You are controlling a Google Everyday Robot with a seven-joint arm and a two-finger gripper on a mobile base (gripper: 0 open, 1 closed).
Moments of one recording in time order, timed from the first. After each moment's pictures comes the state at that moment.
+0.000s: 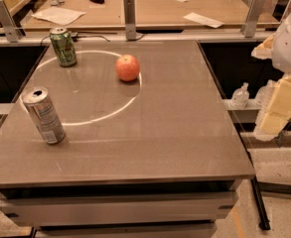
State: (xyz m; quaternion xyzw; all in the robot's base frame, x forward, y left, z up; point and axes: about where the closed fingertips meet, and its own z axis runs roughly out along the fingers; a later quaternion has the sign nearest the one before) arm 0.438 -0.217 0.976 -0.60 0.78 -0.03 0.16
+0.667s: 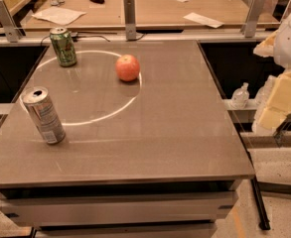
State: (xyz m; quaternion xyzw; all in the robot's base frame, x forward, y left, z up) arm 0.444 -0.220 0.979 -0.59 0.79 -0.03 0.17
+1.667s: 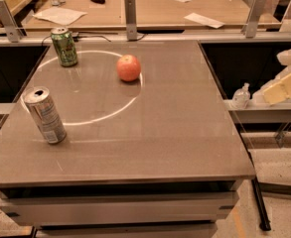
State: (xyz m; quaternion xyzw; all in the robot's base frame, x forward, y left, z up) arm 0.488 -0.257 0.971 -0.40 0.83 0.17 0.36
